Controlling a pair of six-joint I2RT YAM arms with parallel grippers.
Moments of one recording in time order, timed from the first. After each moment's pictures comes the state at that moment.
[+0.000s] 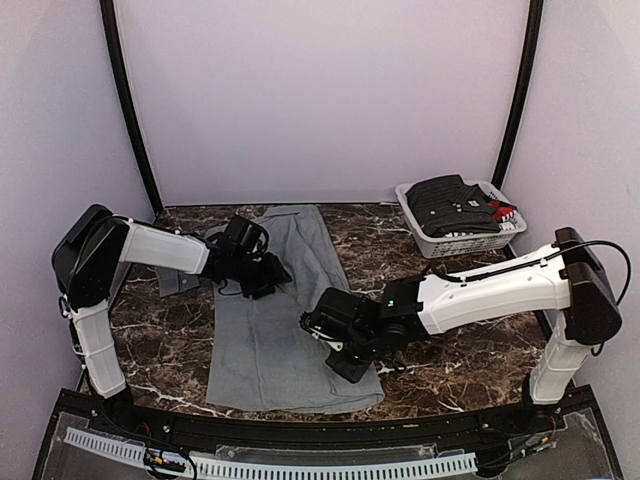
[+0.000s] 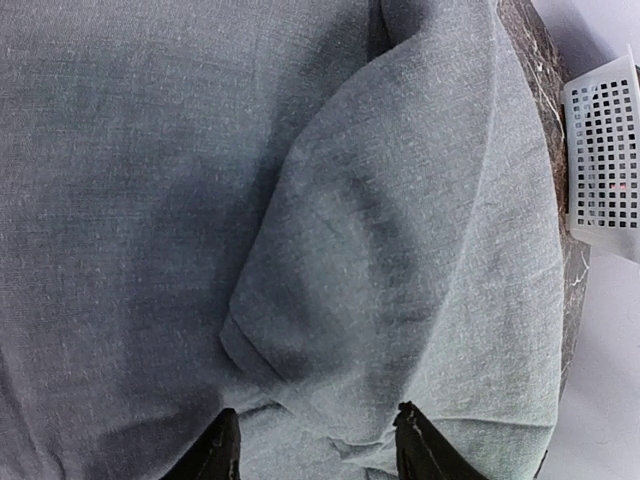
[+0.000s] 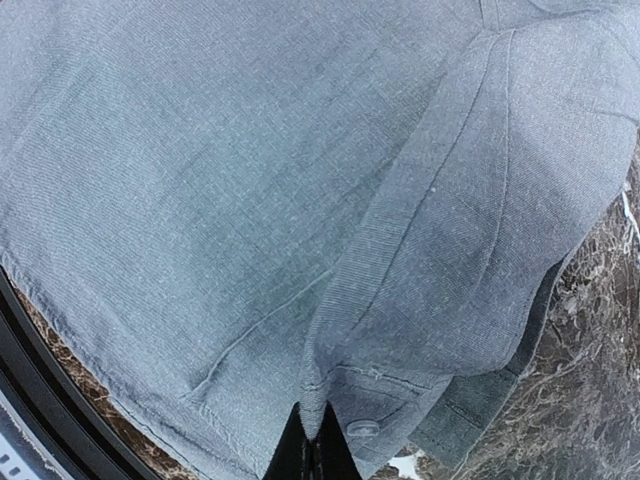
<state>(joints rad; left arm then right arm) -0.59 1.90 1.12 -0.09 0.18 -0.95 1.29 1.77 1.23 -0.68 0.21 0.24</state>
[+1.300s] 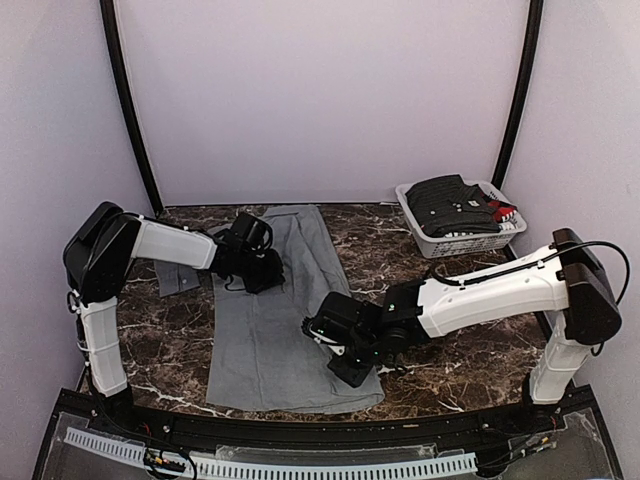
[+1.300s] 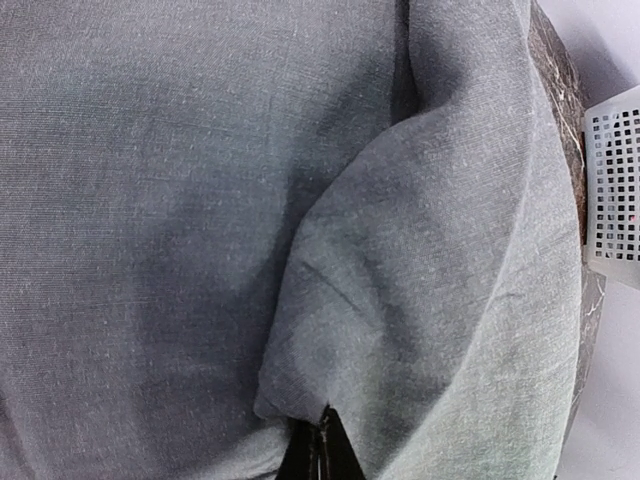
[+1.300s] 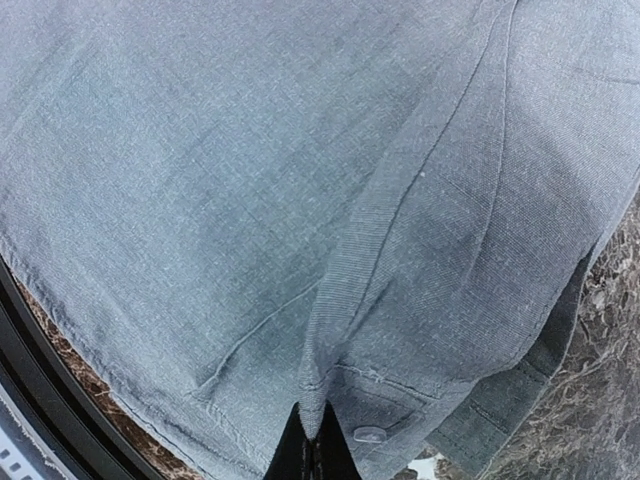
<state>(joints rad) -0.58 1.98 1.20 -0.12 0.12 -0.94 1.28 1.77 1.19 -0.65 0.17 0.25</state>
